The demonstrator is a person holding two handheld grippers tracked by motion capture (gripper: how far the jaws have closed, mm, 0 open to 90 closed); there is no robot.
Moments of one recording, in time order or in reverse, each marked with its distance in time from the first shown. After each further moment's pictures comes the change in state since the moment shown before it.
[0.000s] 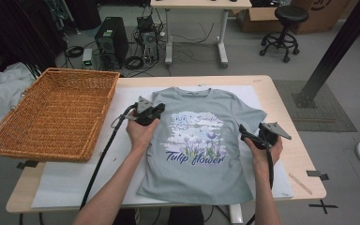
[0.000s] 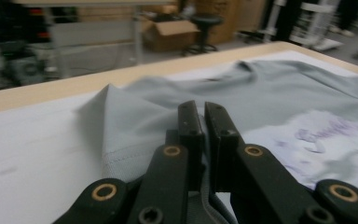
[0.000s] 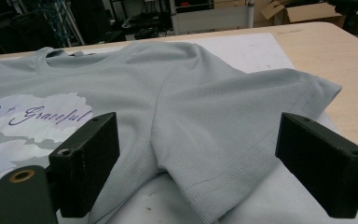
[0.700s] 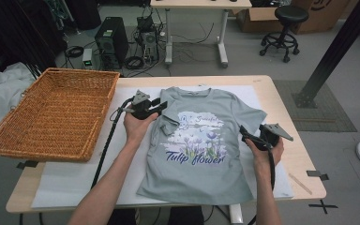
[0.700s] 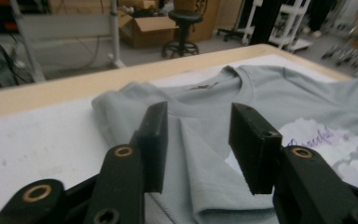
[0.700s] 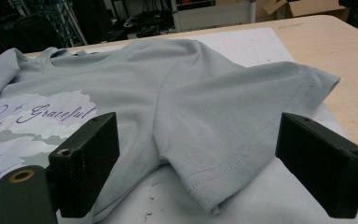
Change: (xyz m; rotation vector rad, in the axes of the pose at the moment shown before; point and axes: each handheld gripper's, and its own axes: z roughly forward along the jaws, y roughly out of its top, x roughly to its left) left arm 0.038 0.011 0.001 -0.016 -0.086 -0.114; right arm -0.002 -0.001 -0.005 0.009 0.010 0.024
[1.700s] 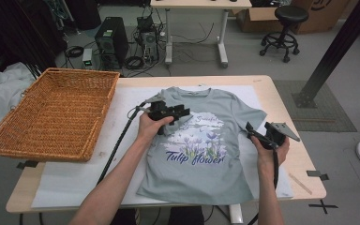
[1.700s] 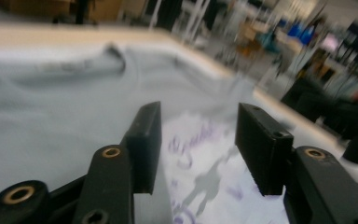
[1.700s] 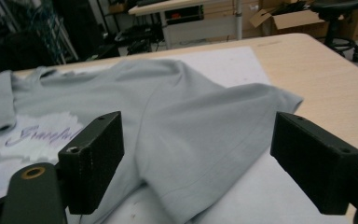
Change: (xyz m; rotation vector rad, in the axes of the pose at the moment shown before) left arm -0.027 -0.001 0.032 -0.008 -0.360 -0.123; right arm -0.009 0.011 -0.010 -0.058 -0.045 0.032
